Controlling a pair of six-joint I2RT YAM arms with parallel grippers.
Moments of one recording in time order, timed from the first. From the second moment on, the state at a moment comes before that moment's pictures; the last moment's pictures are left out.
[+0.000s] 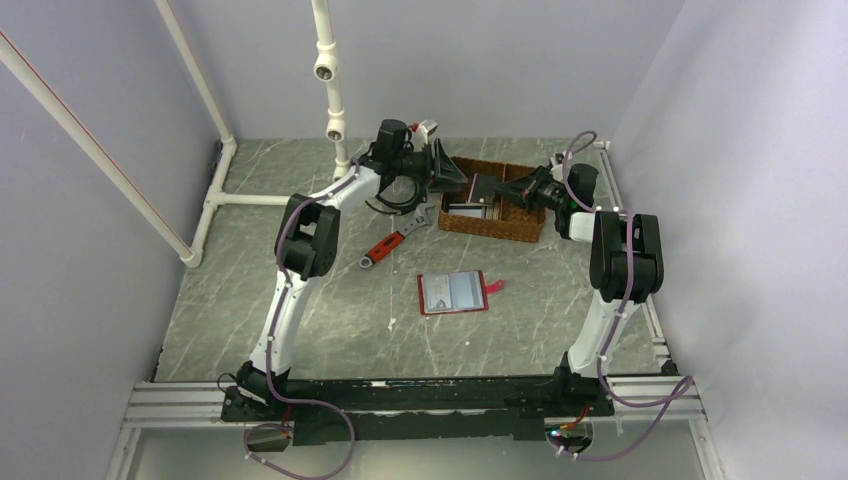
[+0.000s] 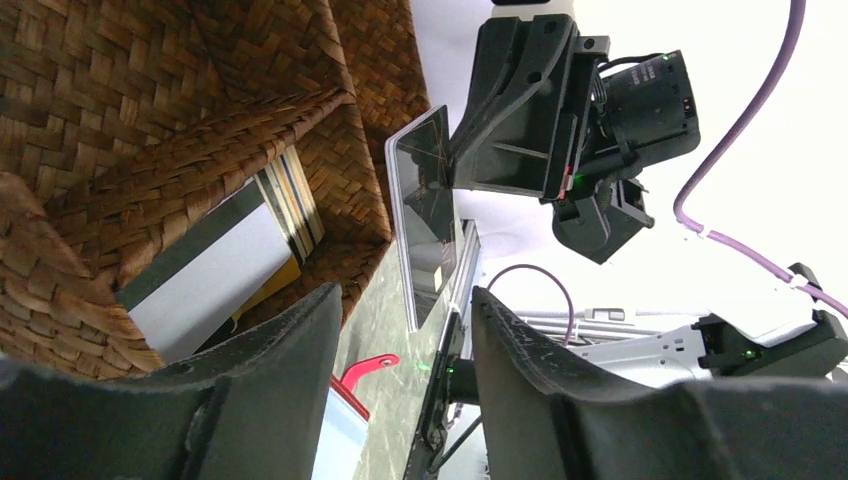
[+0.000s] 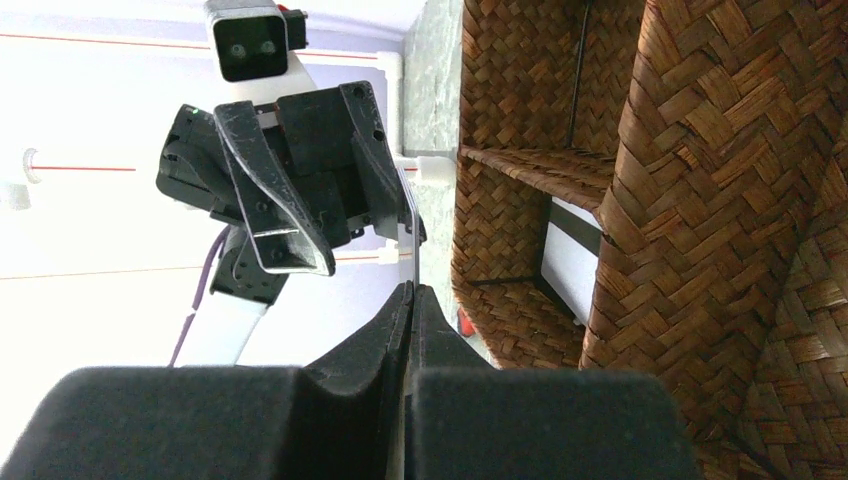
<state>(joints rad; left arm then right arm) -0.45 2.49 2.08 0.02 0.98 -0.94 -0.10 1.95 1.03 0.64 -0.93 1.16</state>
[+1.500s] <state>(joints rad) -0.46 2.53 2.05 0.17 1.08 -1.04 -0.08 1.96 1.03 0.80 -0.98 1.29</state>
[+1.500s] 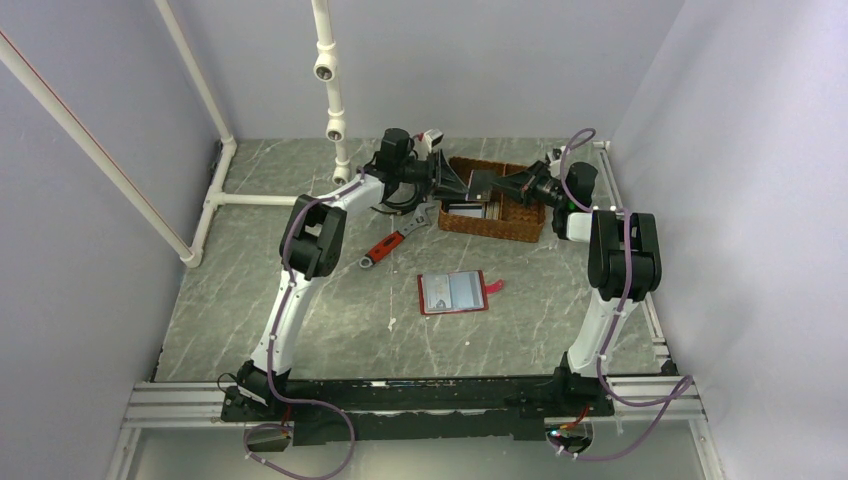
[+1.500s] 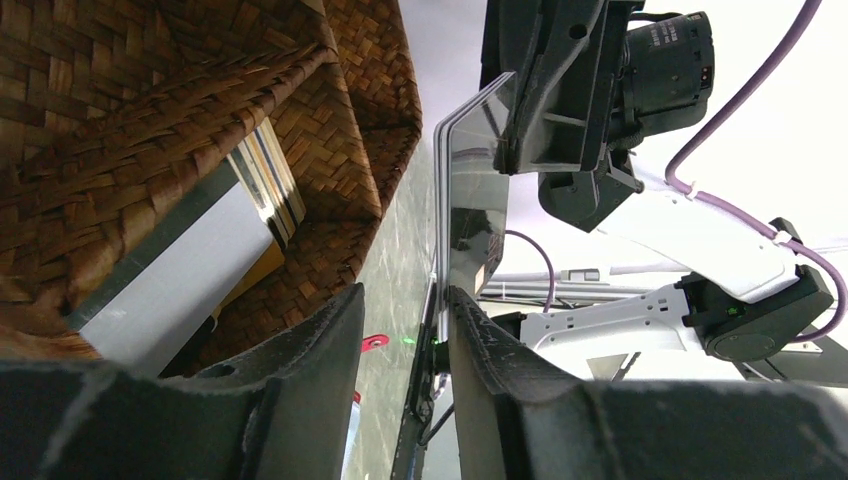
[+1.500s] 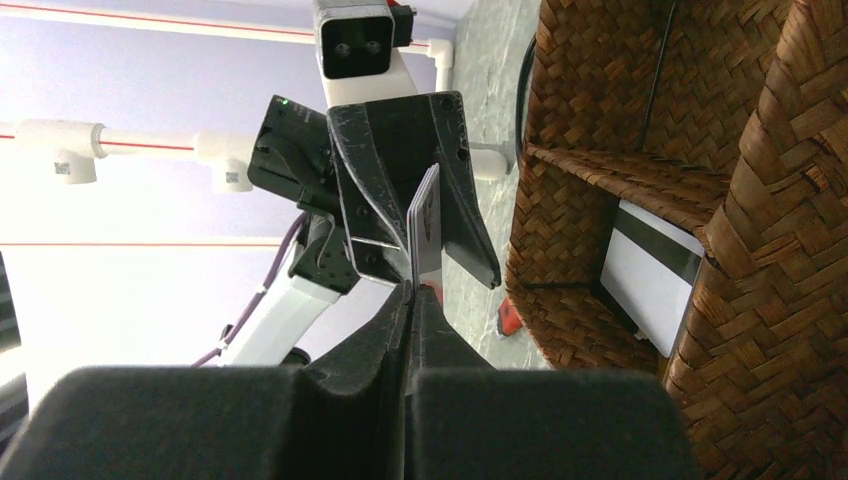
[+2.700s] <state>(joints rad) -0.43 2.56 2.04 0.23 1.06 -1.10 -0.08 2.00 1.03 0.74 -0.96 1.26</state>
